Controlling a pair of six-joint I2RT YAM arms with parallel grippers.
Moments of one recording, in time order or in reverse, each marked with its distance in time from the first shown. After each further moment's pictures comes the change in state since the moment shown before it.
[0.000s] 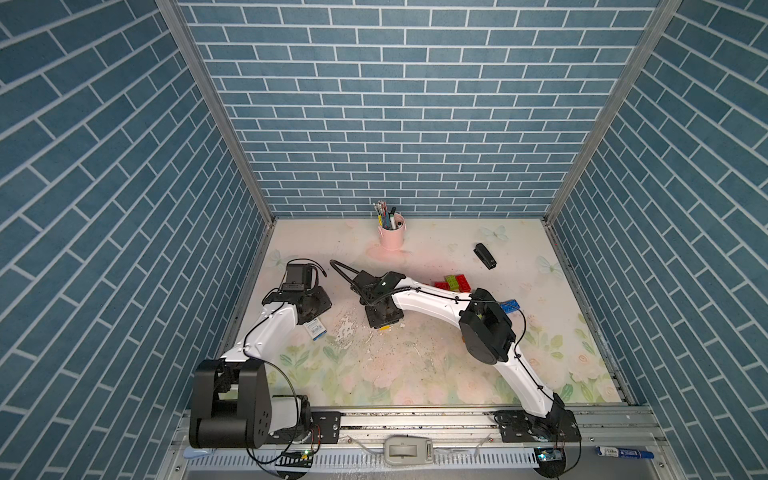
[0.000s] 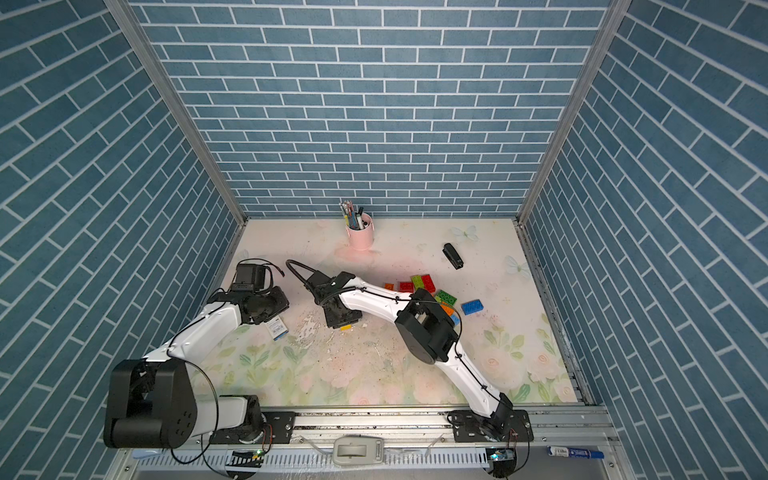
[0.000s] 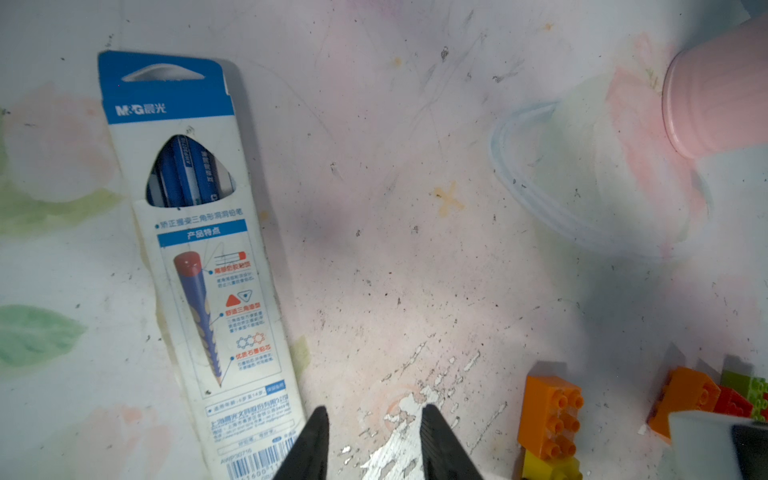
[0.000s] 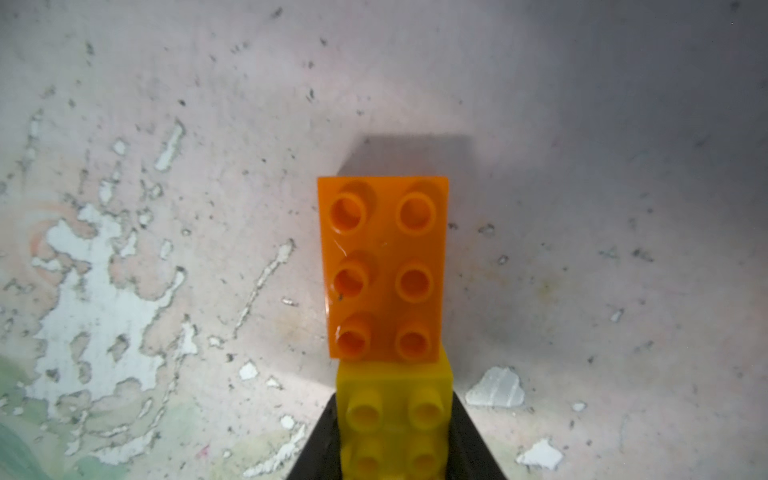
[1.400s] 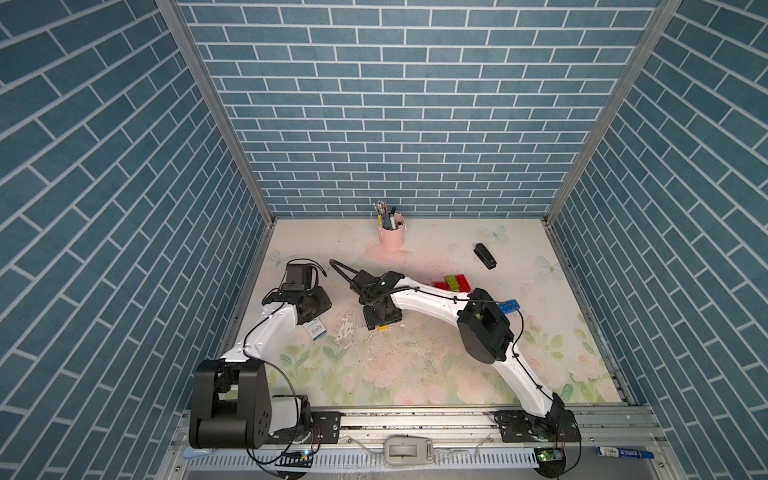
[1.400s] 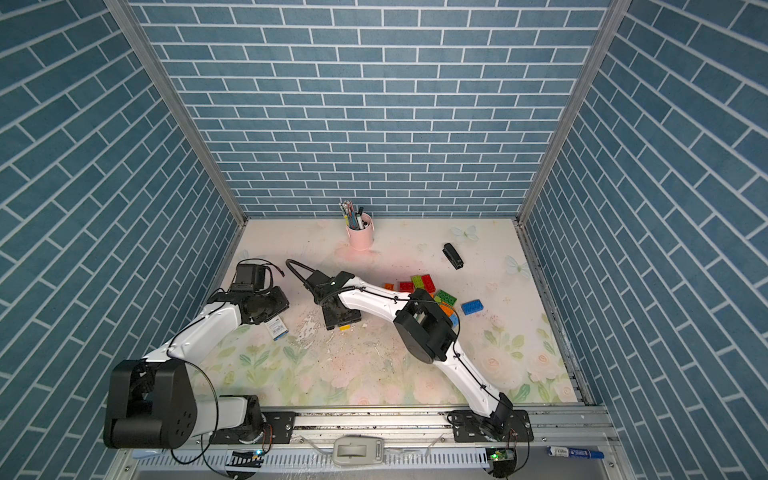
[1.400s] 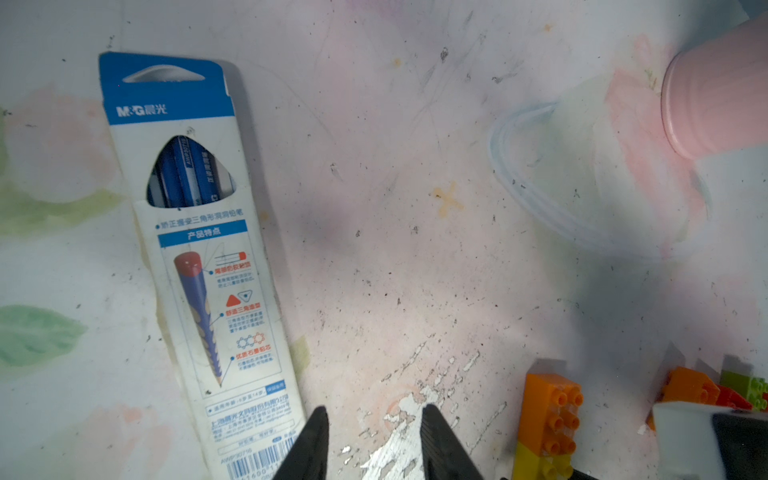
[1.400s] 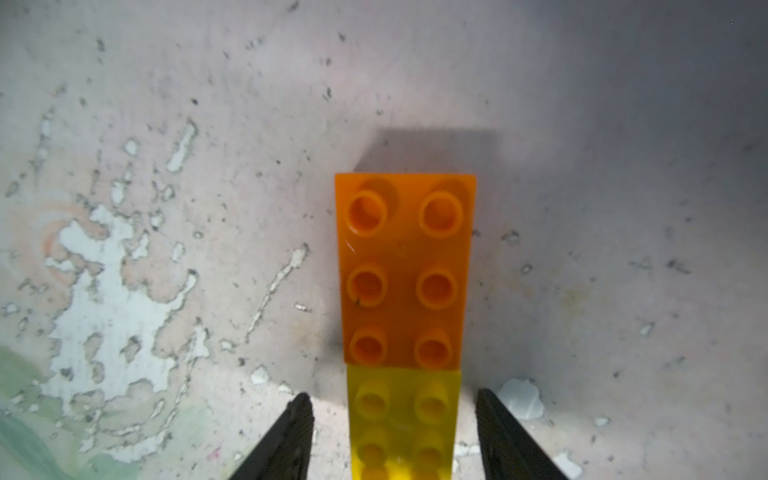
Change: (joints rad) left arm 0.002 -0.003 0.000 0.000 0.000 0.000; right arm -0.012 0.001 0.010 0.003 -0.037 -0.007
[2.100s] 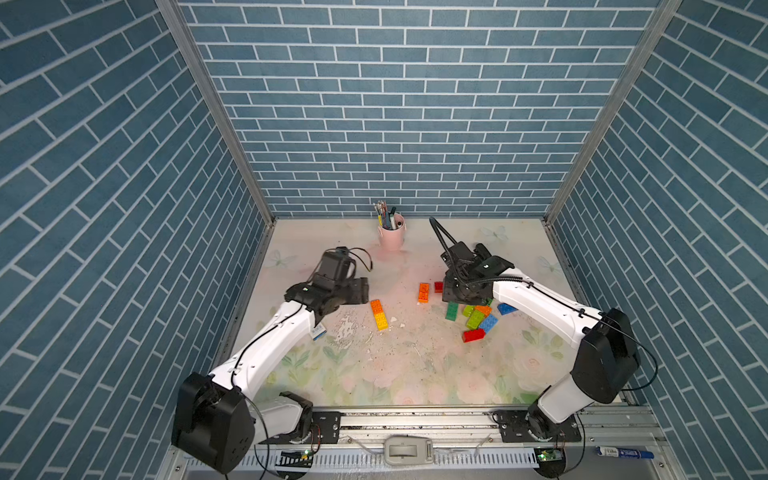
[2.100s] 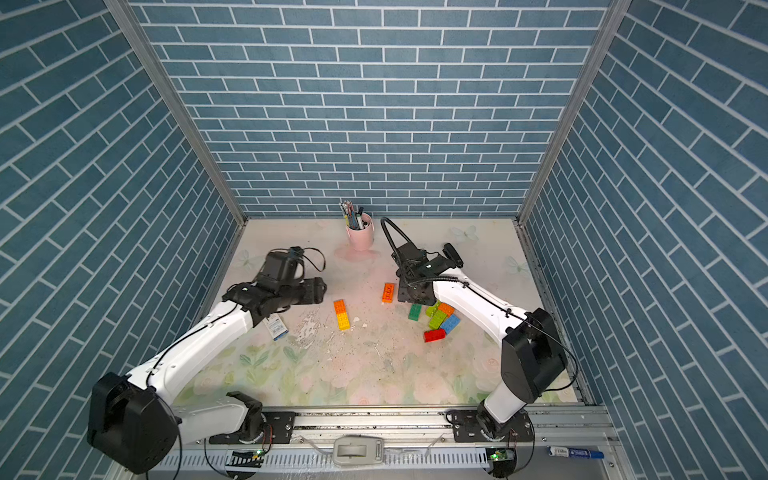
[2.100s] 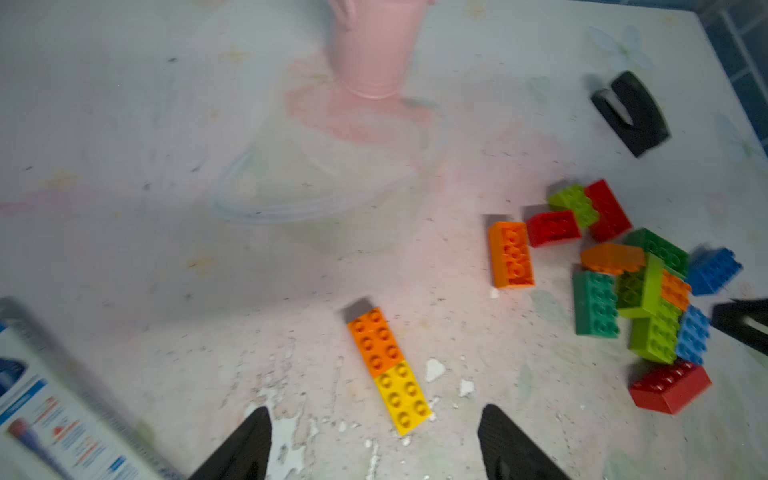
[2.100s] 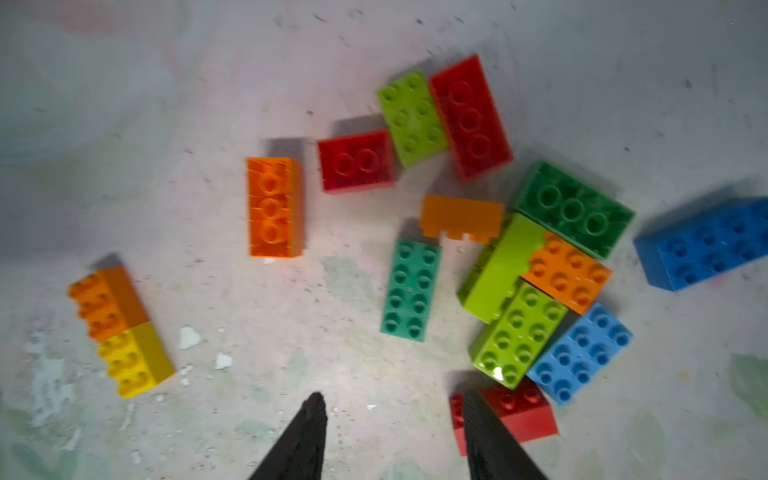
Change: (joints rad) left arm -0.565 -0.073 0.153 0.013 -0.160 0.235; right arm -0.397 -0.784 -0.780 0.098 0.114 0.059
